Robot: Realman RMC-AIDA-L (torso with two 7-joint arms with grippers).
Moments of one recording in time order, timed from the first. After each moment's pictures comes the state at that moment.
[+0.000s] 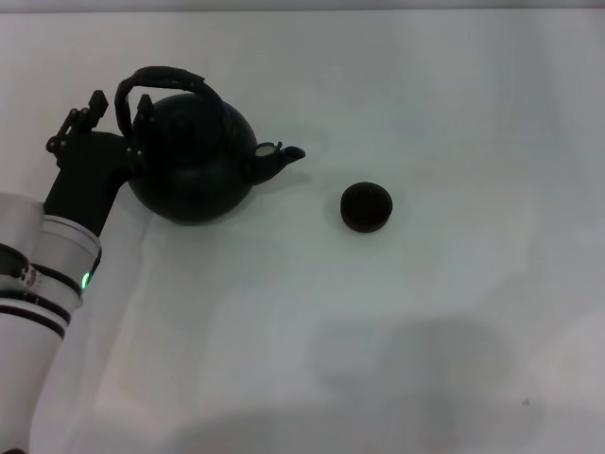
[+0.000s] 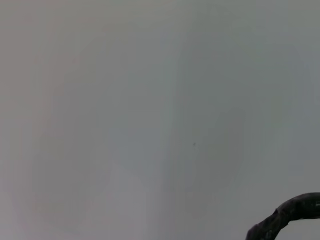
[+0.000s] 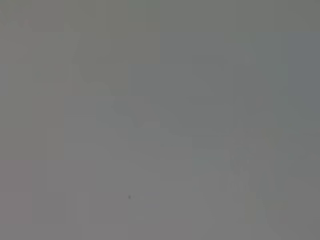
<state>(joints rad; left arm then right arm) -0.47 -2.09 0.17 -0.41 1.24 1.29 0.04 0.62 2.01 -0.75 -0.19 -0.34 -0.82 0.44</state>
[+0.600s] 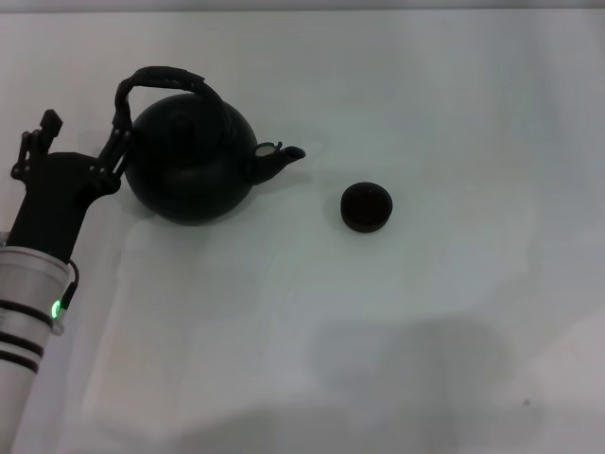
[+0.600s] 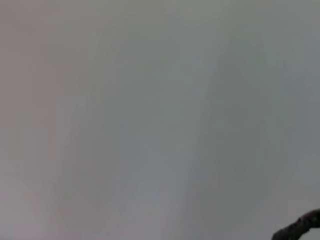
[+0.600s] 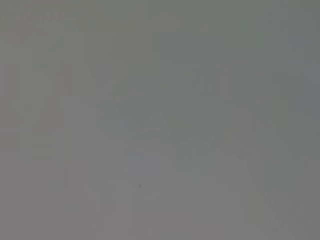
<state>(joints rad) -0.39 -2.09 0.18 -0.41 1.26 1.40 -0.07 0.62 2.01 -0.77 -0.18 -0.35 -0.81 0.43</state>
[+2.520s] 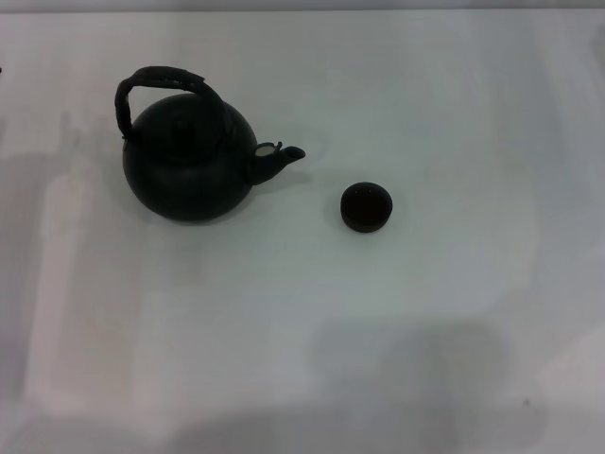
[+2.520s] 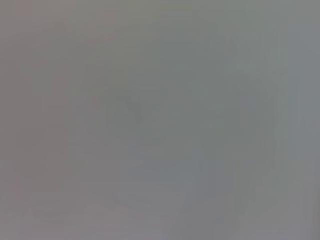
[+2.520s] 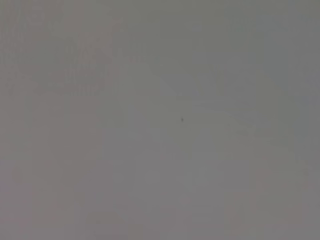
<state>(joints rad) -0.41 -2.08 0.12 -0.20 1.12 1.44 -0.26 0.60 2.02 -0.90 -0.13 -0.35 -0.82 0.43</state>
